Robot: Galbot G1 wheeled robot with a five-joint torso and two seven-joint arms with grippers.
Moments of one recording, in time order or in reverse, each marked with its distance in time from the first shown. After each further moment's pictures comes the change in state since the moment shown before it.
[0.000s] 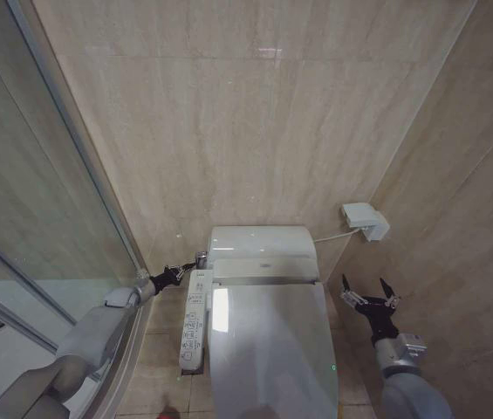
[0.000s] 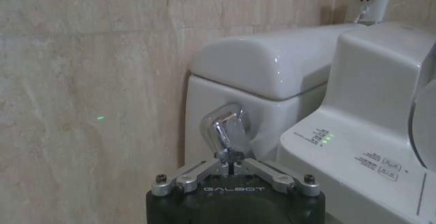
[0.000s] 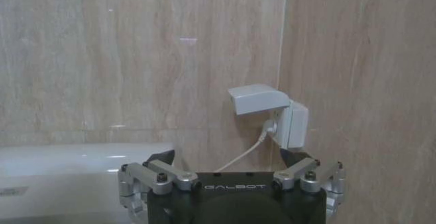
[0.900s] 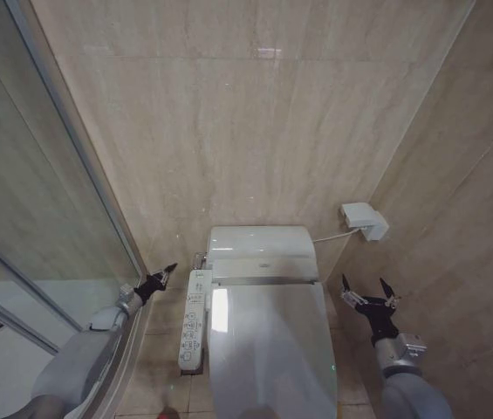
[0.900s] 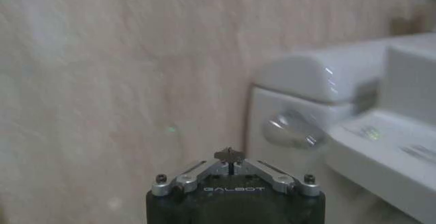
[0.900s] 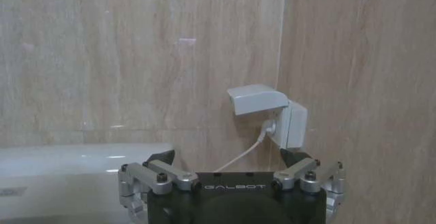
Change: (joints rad) left arm 0.197 0.070 -0.176 -0.208 0.018 -0.062 -0.260; right arm 0.000 0.000 0.000 0.000 0.000 0.000 0.000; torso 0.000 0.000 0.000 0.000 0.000
